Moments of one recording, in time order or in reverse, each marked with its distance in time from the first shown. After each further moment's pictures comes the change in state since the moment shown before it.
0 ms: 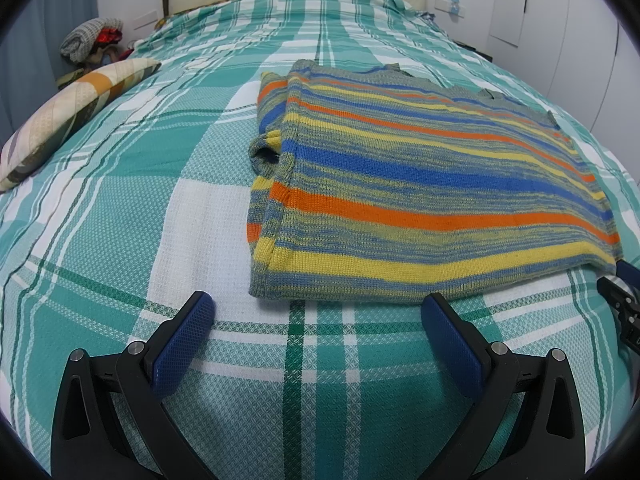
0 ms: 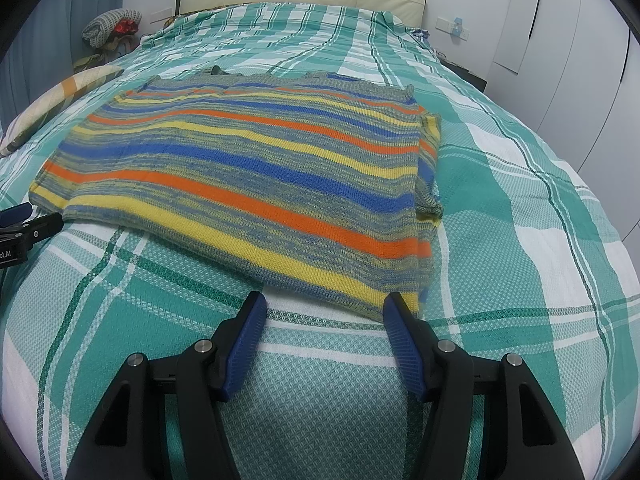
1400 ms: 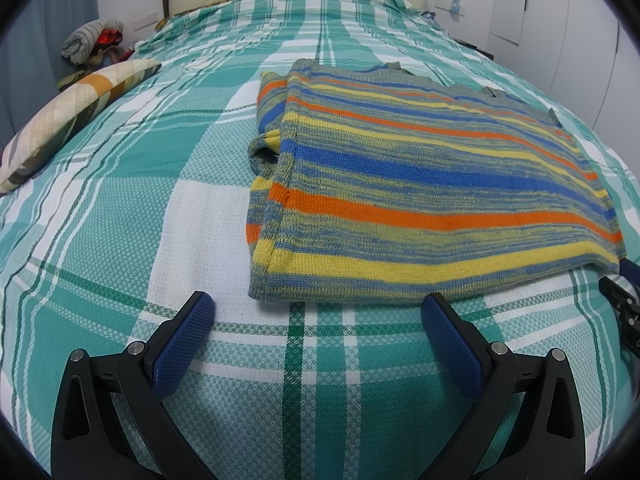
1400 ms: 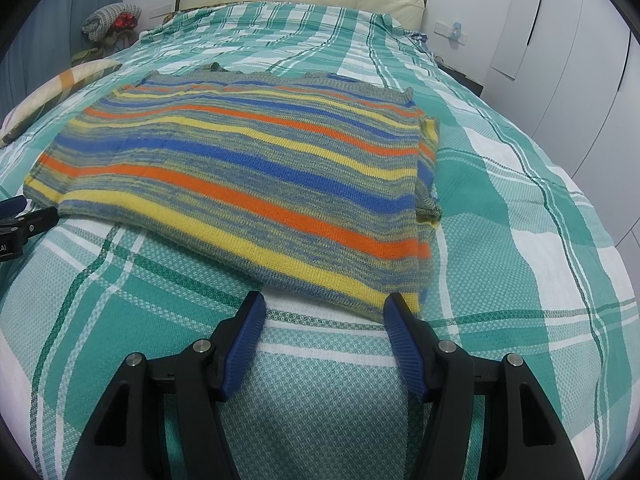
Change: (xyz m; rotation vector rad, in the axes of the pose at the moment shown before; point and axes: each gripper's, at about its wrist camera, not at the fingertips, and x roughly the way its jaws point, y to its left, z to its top) left arm 0.000 0.000 -0.001 -0.002 -0.001 0.000; right arm 0.001 0.000 -0.001 -0.020 -0.004 -0.031
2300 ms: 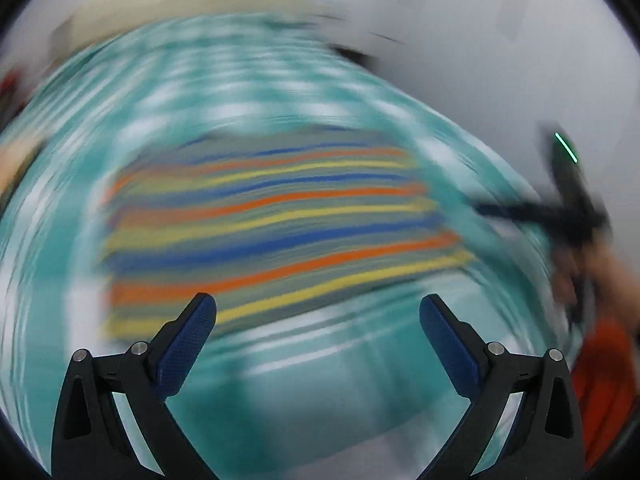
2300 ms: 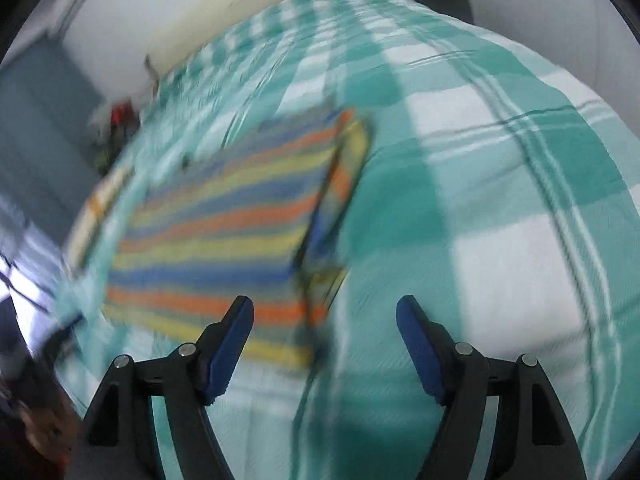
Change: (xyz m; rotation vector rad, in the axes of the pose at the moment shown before) left arm -0.075 -0.136 0.051 0.304 -0.020 -0.410; right arm 0.012 -0.172 0.048 0.435 0.092 0.437
